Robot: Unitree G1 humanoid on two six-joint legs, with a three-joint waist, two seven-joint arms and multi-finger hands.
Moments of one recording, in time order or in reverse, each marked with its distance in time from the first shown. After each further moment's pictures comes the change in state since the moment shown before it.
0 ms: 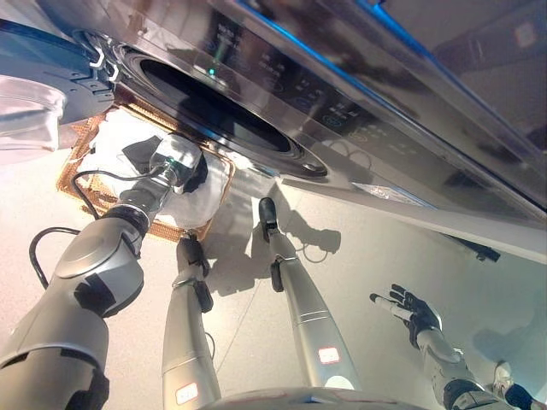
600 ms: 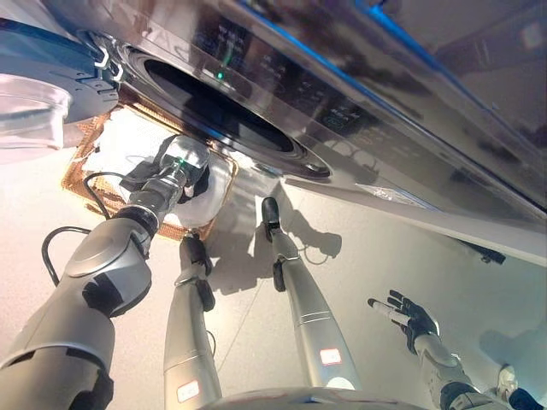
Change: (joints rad) left arm 0.007 -0.046 0.003 0.001 -0.043 0.009 0.020; right arm -0.001 0.021 0.004 0.038 -0.003 -0.007 0.002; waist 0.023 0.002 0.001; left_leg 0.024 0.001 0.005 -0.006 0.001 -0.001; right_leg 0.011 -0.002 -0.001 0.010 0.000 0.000
